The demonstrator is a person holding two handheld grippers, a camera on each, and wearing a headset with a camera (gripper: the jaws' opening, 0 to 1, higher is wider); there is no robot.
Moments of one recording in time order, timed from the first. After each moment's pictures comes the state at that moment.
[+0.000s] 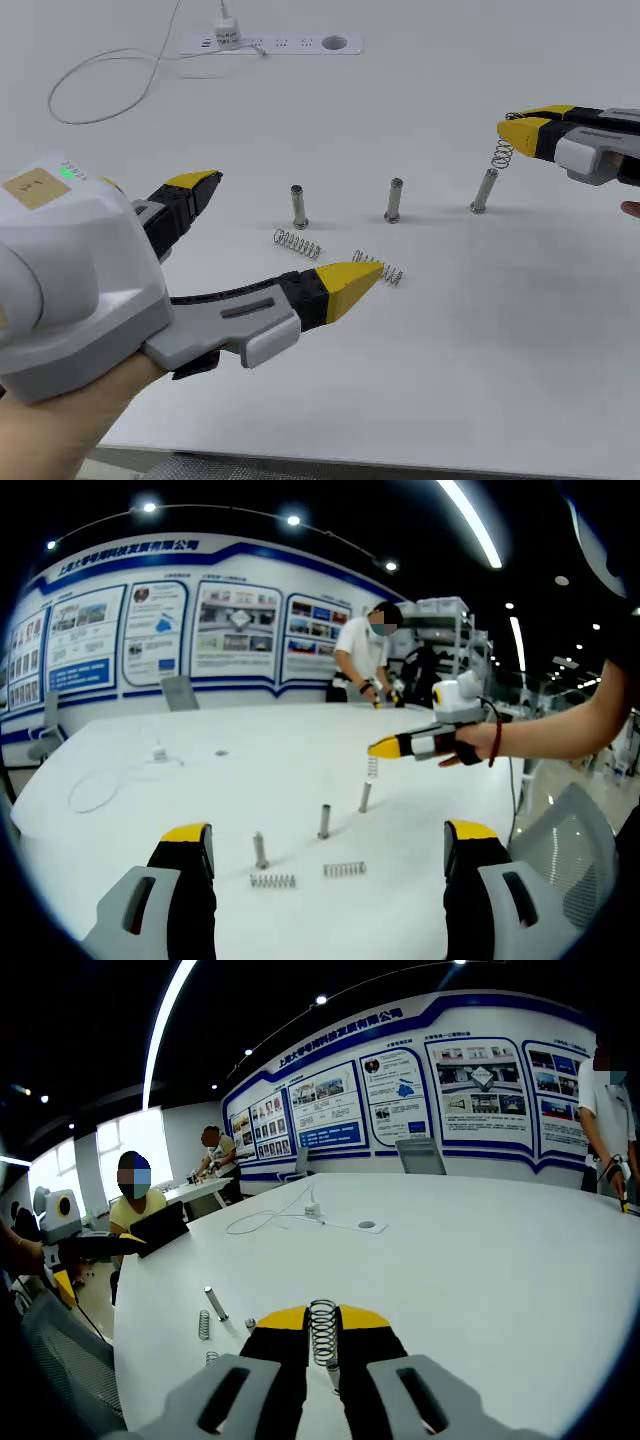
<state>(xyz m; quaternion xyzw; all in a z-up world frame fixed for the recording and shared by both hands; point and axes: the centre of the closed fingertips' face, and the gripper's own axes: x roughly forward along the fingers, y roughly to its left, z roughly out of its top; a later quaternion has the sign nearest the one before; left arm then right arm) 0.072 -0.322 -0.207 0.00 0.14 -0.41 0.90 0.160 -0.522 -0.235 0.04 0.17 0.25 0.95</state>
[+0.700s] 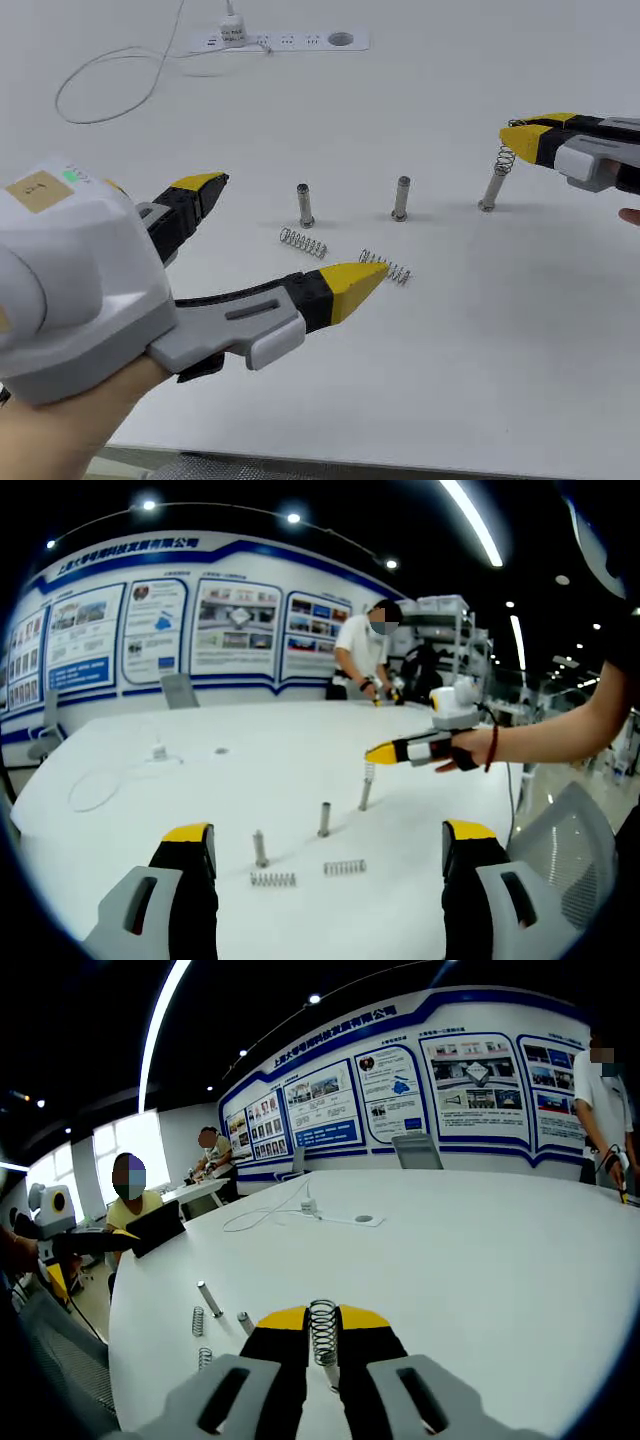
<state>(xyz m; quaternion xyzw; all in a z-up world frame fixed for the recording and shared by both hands) 0.073 -0.322 -0.209 0.01 0.15 -0.42 0.90 0.161 -0.522 -0.249 0.04 0.17 0.24 0.95</state>
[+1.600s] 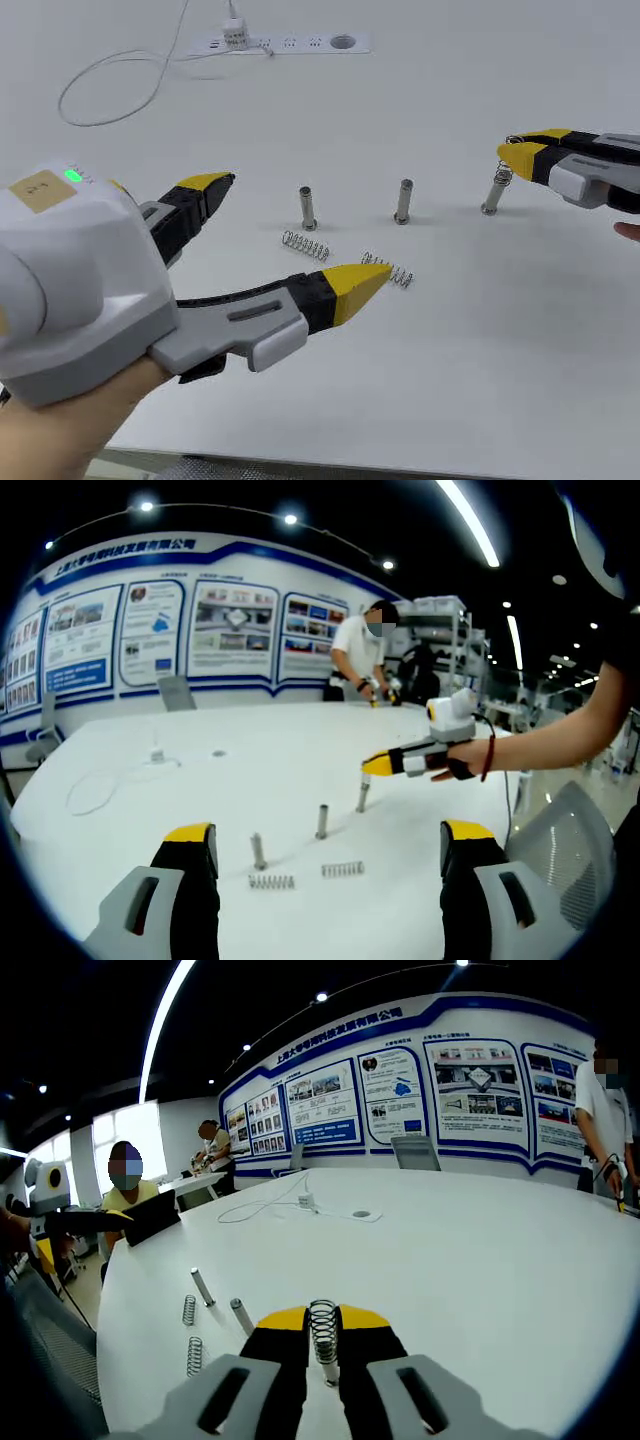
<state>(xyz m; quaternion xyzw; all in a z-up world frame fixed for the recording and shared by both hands) 0.072 -0.323 -0.207 0.01 0.14 -0.42 0.90 0.160 -0.521 -0.265 0.02 0.17 0.24 0.96</state>
